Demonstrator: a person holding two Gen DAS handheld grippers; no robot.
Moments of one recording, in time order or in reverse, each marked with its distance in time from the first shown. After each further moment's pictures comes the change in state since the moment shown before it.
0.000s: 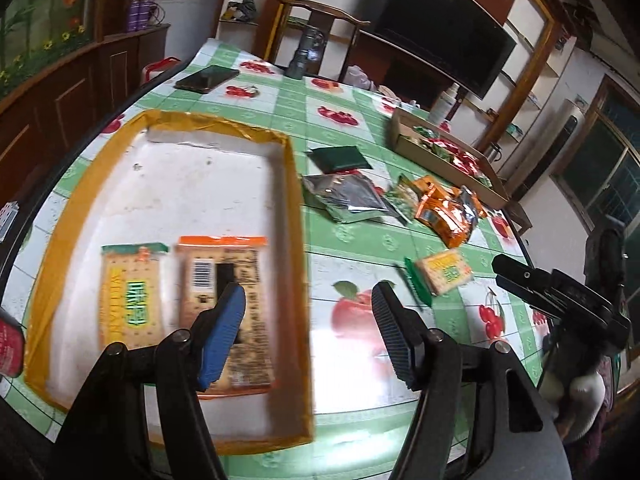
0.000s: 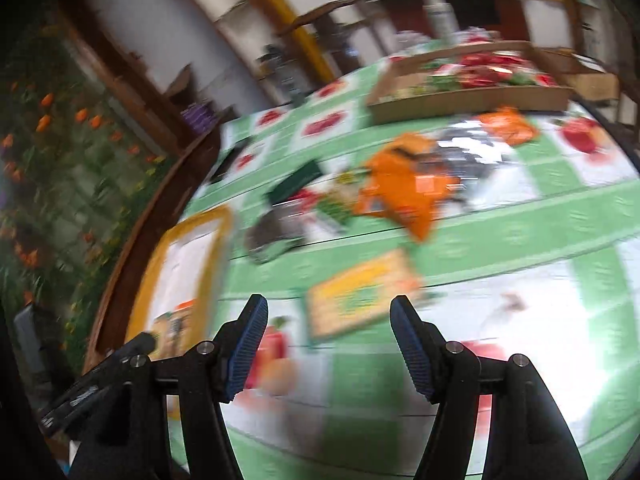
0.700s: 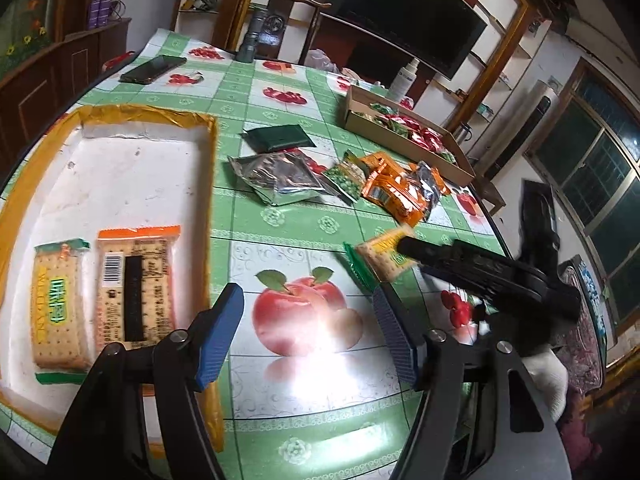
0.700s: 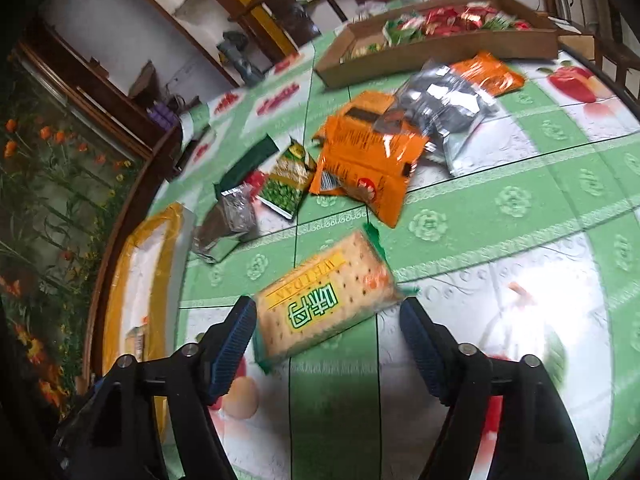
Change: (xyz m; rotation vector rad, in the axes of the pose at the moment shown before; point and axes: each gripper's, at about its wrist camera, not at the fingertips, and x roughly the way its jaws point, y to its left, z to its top) left arm 0.021 -0.042 -0.007 0.050 0.059 -0.102; right arm 0.057 -0.012 0.003 0.087 0.104 -0.044
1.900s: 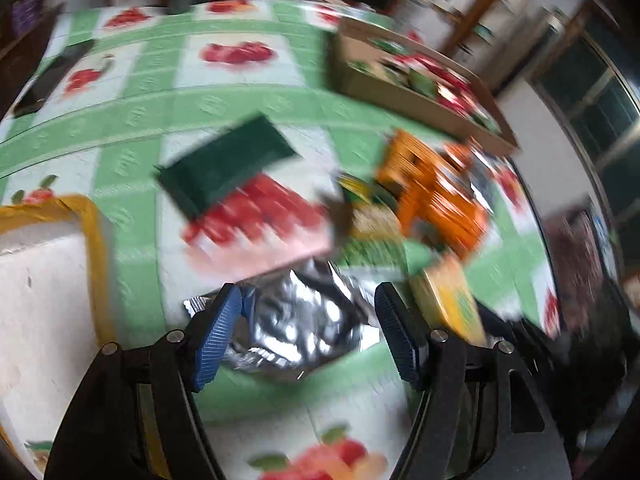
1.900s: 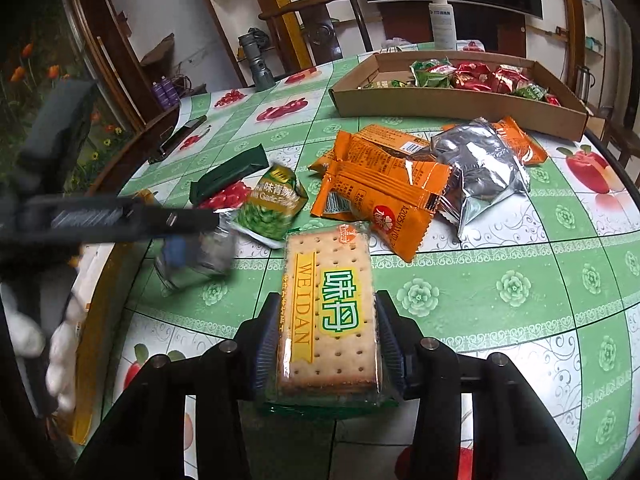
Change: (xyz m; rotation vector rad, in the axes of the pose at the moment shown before) left arm 0.137 -0.015 0.105 0.158 0.313 -0.006; right arm 0.015 0.007 0.012 -0.225 -0.105 -0.121
